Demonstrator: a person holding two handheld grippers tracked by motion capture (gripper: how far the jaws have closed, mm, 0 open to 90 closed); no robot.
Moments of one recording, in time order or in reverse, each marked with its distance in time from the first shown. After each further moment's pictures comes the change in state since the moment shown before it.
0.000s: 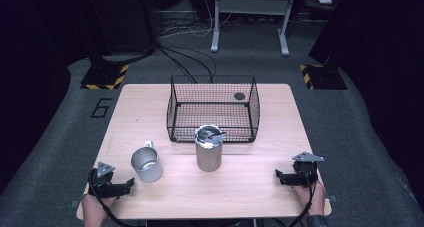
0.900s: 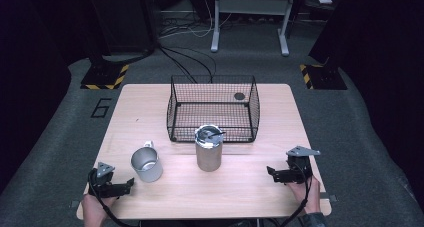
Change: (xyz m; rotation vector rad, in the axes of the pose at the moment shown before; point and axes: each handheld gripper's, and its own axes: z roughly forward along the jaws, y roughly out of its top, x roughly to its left) left arm 0.000 0.000 -0.001 0.010 -0.007 0.002; right arm 0.034 0.040 -0.027 -0.045 0.108 -0.015
